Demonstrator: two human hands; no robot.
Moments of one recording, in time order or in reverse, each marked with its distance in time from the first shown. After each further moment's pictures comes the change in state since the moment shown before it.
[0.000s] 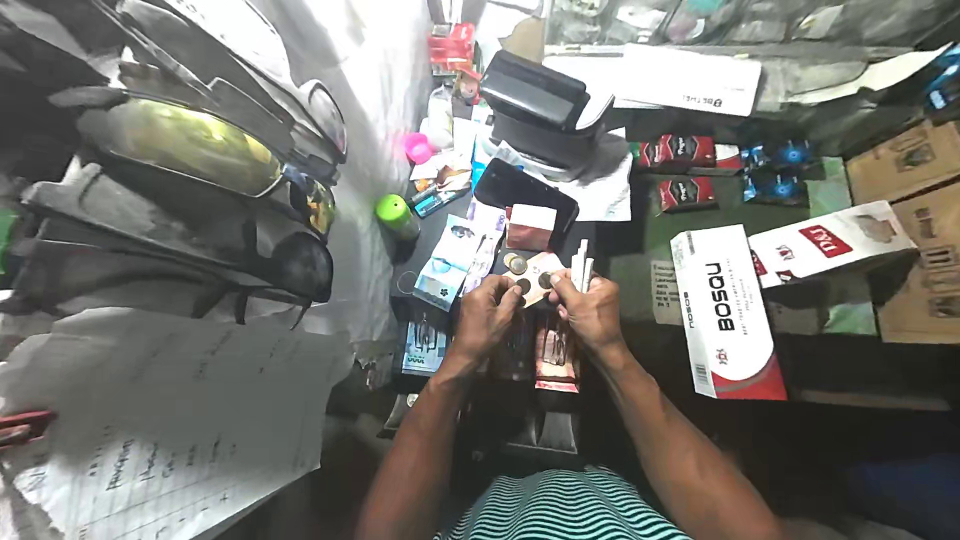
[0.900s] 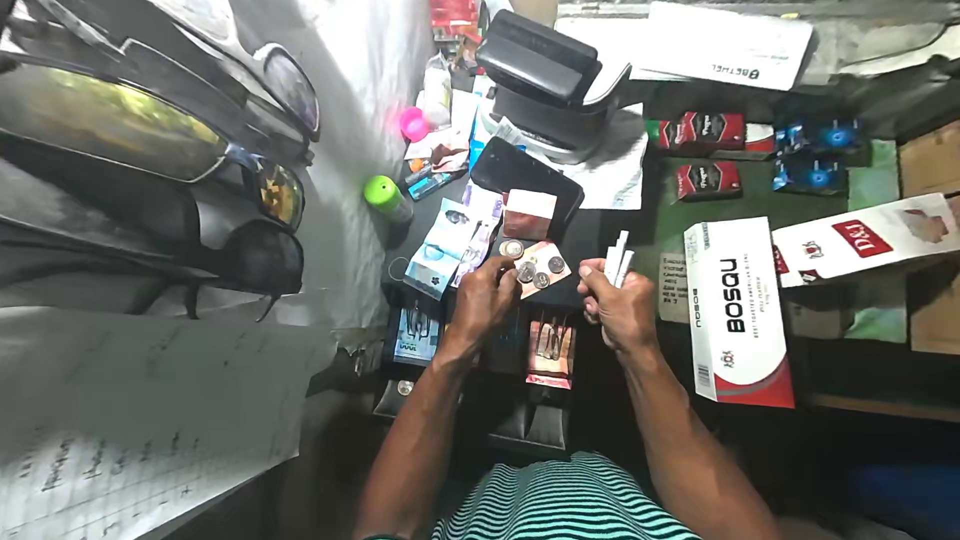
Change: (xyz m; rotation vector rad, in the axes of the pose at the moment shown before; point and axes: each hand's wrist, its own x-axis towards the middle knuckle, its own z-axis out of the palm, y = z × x) left_hand 0.015 -0.005 0.011 0.248 0.014 0.017; right_hand 0.008 0.003 -0.040 0.112 0.000 0.100
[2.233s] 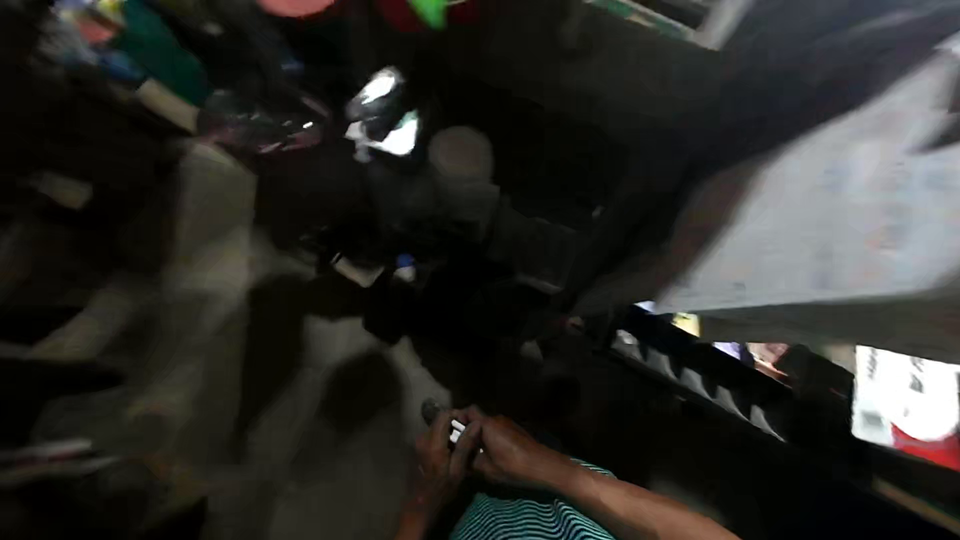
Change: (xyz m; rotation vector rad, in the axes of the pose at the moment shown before) left_hand -0.424 -0.273 -0.189 -0.003 0.573 -0.119; right_hand -0.336 0.168 0.349 -1.067 -1.367 0.070
